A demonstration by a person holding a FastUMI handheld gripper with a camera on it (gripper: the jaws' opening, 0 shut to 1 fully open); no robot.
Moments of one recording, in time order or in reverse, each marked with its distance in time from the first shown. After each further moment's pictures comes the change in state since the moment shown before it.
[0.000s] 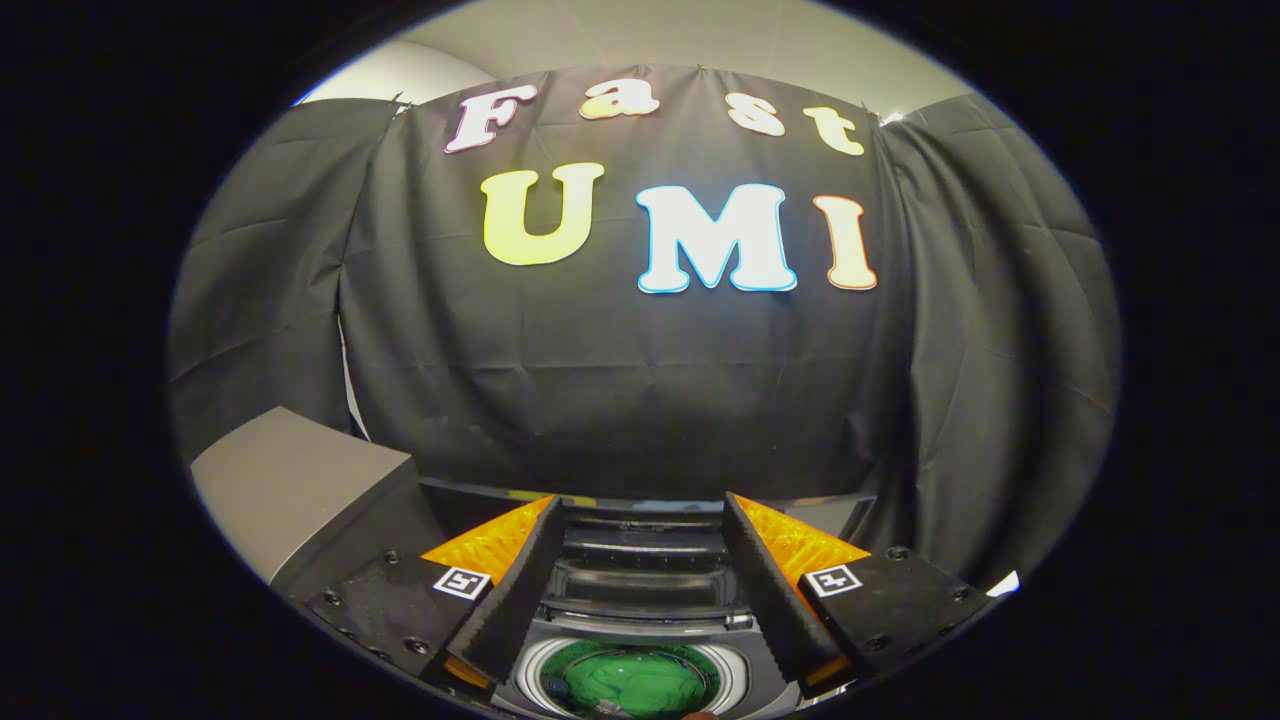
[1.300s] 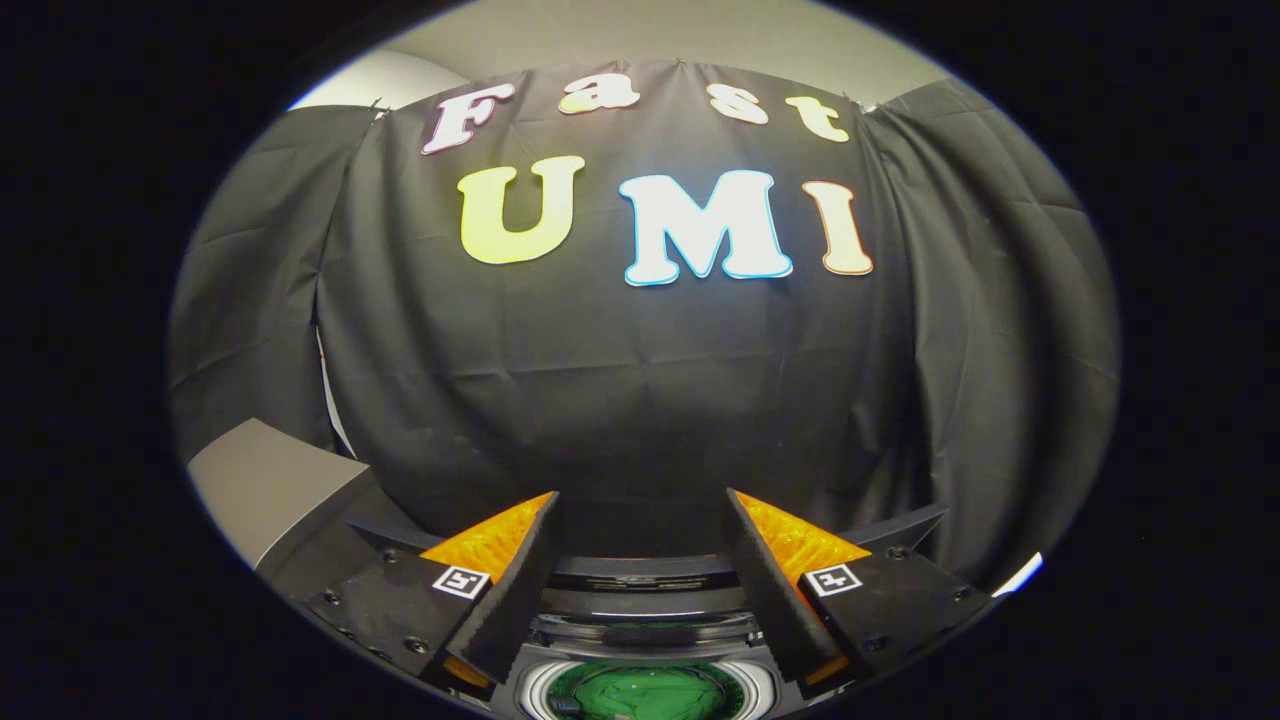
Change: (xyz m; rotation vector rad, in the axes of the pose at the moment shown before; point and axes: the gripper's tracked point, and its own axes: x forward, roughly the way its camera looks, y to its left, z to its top) arm 0.034 0.001 -0.026 0.050 -0.012 -0.027
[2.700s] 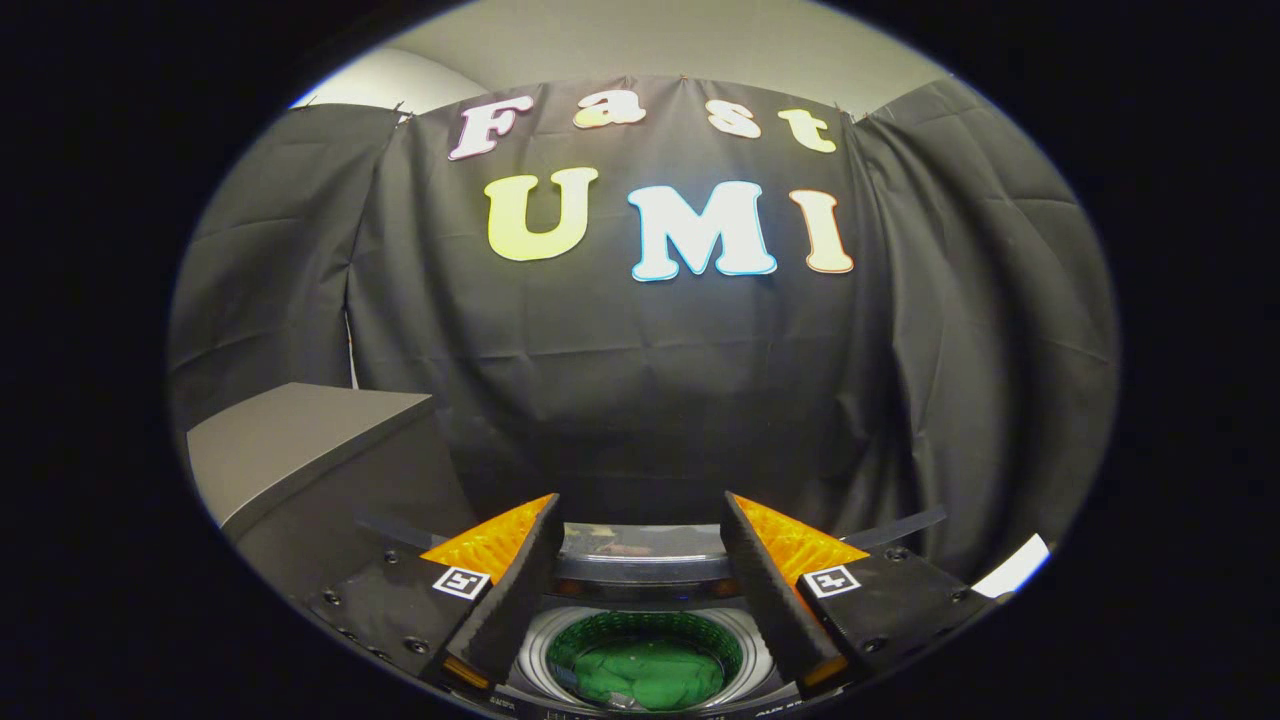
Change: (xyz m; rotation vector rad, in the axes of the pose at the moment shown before) arm -0.098 0.003 -0.061 -0.010 -0.018 0.005
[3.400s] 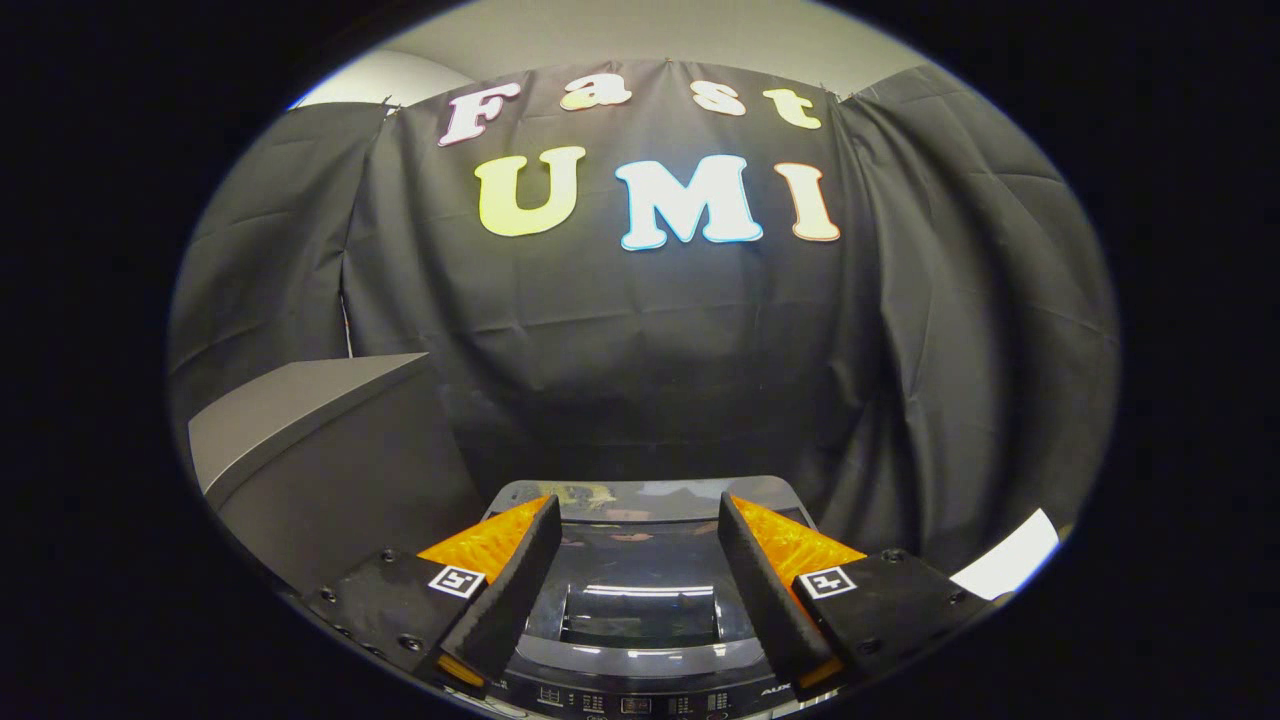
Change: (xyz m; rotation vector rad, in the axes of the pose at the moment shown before) arm -0.019 -0.009 -0.040 0.037 0.073 -0.014
